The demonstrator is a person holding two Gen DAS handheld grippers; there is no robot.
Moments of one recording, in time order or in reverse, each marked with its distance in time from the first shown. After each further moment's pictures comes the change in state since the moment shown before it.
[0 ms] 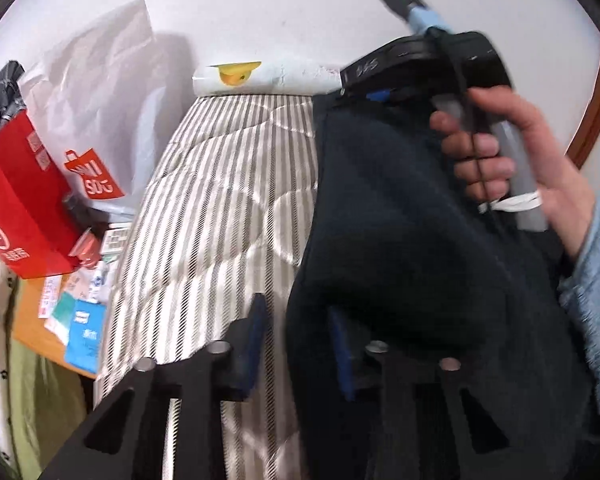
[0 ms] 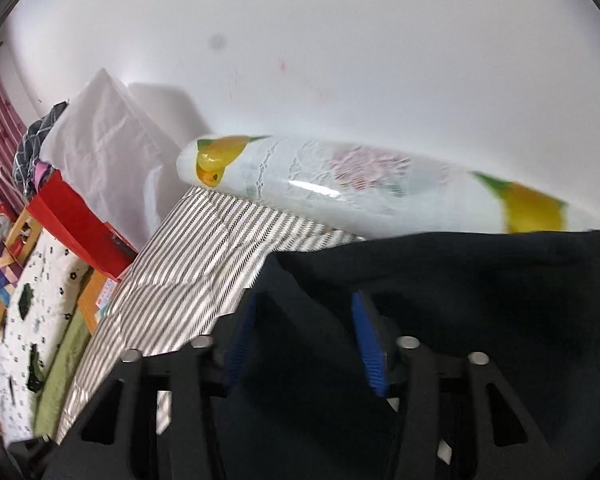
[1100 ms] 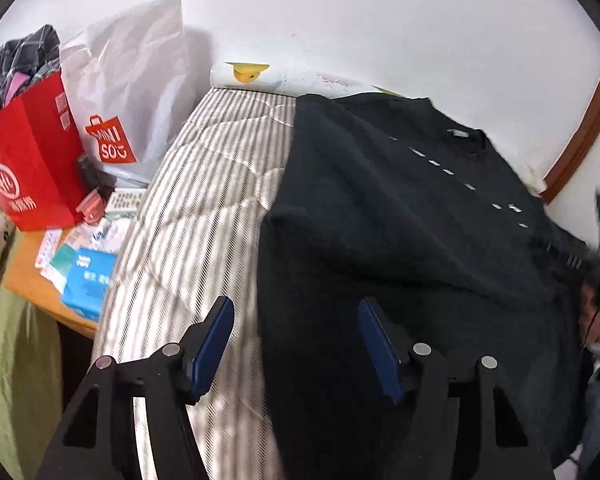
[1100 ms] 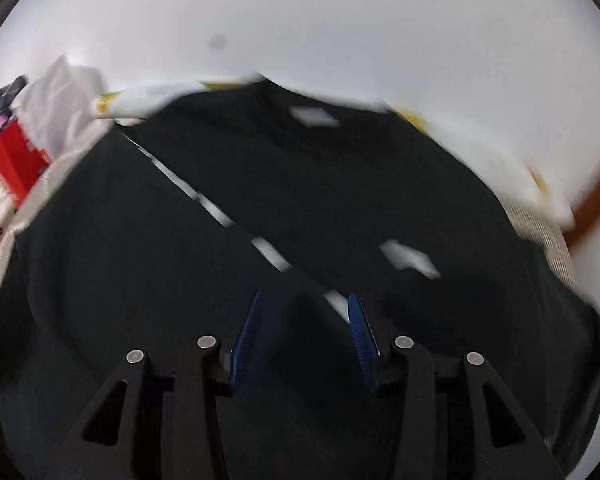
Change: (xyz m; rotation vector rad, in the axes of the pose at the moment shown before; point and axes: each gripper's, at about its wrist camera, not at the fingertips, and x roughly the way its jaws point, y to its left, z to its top) left arm -0.065 -0.002 -0.037 -0.109 -0.003 -0.056; right arm -0.217 -0.156 -0.214 0.087 0.005 -0.412
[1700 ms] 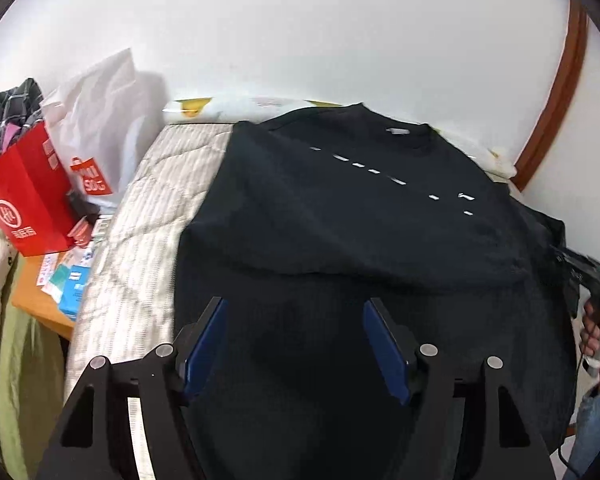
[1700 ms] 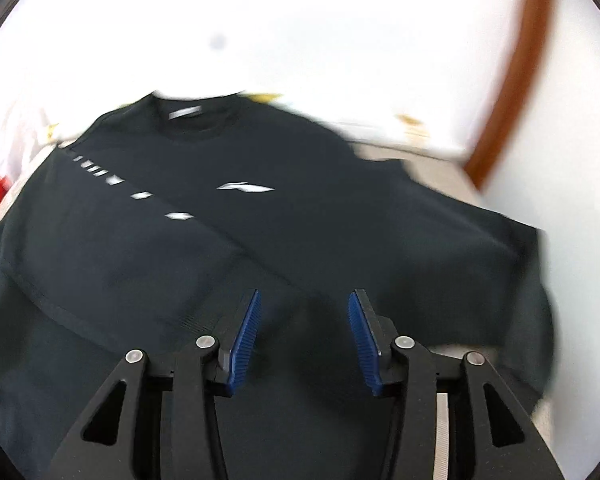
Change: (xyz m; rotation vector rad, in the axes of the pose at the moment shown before) left arm -0.041 -0.093 -0.012 0.089 -0.053 0.002; right arm -0.072 -0.100 -0.079 0.155 -0.096 -0.206
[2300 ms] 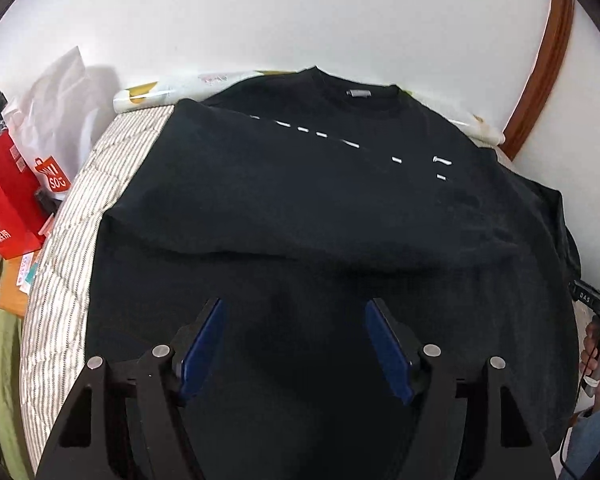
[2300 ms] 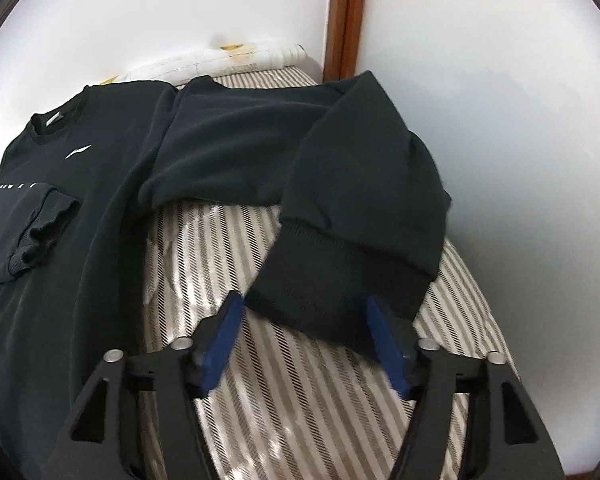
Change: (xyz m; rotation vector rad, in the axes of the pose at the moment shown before) left arm 0.036 -0.068 -0.010 0.051 0.081 0.002; right arm 0.005 -0.141 -0.101 0.252 0.107 -0.109
